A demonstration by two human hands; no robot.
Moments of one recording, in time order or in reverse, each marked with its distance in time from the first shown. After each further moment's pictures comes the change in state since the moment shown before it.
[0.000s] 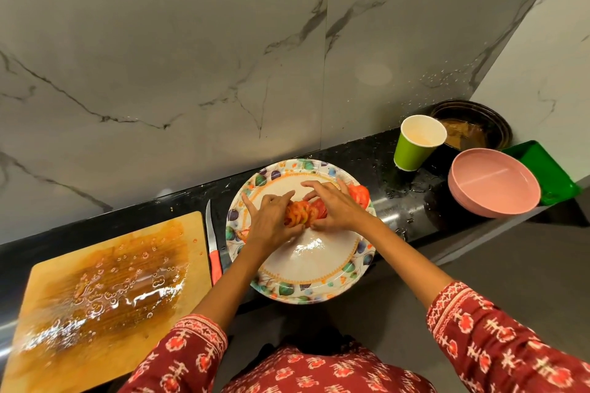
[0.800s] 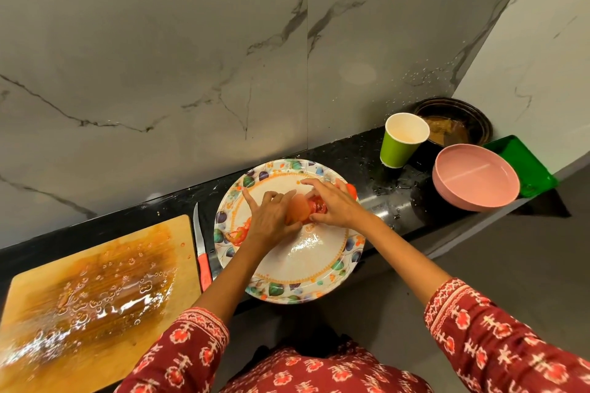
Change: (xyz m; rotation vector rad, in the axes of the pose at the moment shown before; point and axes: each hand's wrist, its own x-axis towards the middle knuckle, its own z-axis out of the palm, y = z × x) left_hand 0.009 0.026 -0.003 0.229 -0.078 0.065; right_hand -0.015 0.012 -0.010 0.032 0.027 0.056
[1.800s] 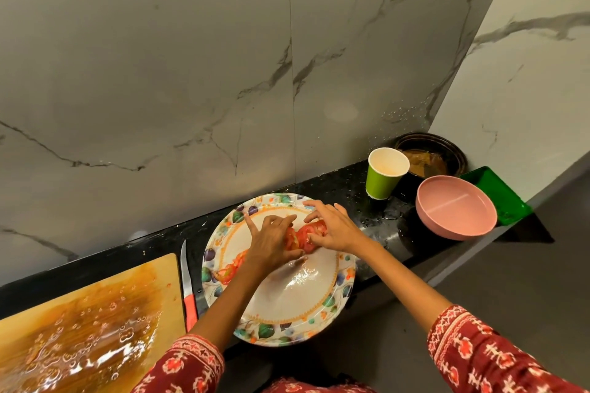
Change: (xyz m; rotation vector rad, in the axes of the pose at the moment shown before) left_hand 0.024 0.012 -0.004 -0.076 -0.003 0.034; right_hand -0.004 0.010 -0.021 0.056 0.107 0.043
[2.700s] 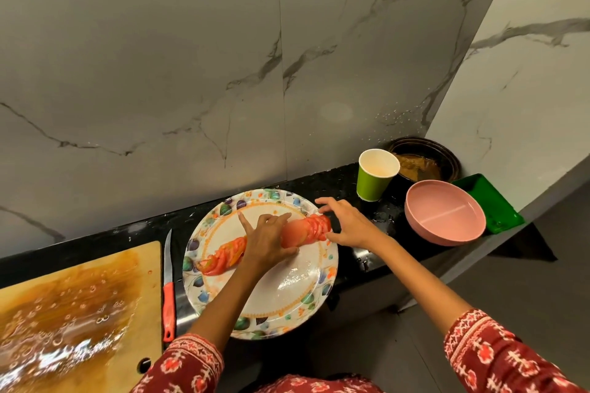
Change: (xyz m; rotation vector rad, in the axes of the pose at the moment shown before) left_hand 0.001 0.030 0.014 -0.040 0.054 -0.091; right_hand -0.022 0.041 -0.037 -0.070 -0.047 -0.036
